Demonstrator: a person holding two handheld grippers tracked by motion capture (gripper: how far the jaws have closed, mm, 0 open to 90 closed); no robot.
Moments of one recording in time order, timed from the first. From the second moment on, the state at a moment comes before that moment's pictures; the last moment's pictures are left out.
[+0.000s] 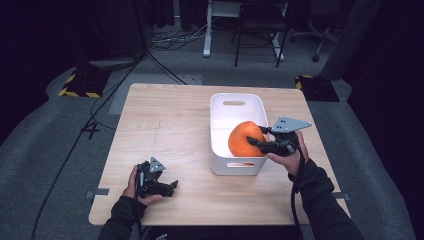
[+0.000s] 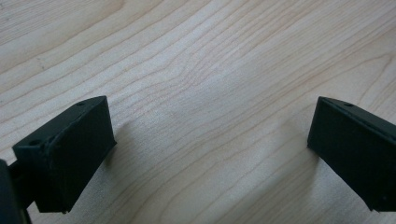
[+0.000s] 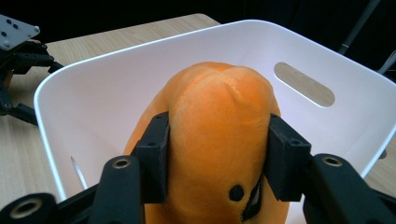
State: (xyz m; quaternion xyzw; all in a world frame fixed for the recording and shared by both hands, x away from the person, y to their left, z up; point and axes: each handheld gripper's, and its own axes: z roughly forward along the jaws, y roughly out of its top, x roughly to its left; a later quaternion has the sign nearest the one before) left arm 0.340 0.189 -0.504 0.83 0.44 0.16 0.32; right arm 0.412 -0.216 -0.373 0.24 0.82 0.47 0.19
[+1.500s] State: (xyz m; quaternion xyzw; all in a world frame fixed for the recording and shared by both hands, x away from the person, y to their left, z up) left arm 0.340 0.189 -0.504 0.83 0.44 0.16 0.32; right arm 0.417 -0.215 -0.384 0.23 0.87 0.41 0.17
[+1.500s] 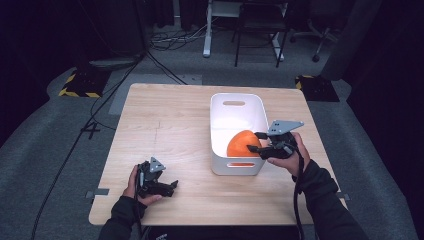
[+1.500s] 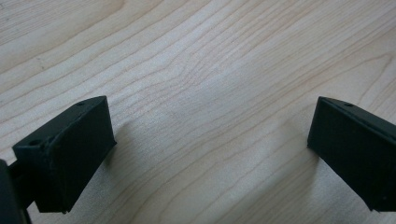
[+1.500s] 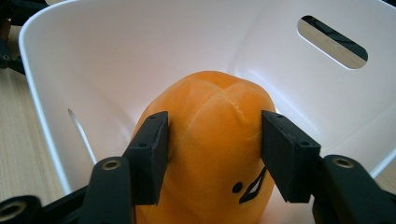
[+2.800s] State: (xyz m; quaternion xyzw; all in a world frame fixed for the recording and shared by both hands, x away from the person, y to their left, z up) left arm 0.340 0.189 -0.504 0.83 0.44 0.16 0.32; right arm 0.408 -0.221 -0.366 0.22 0.85 0.44 0.19
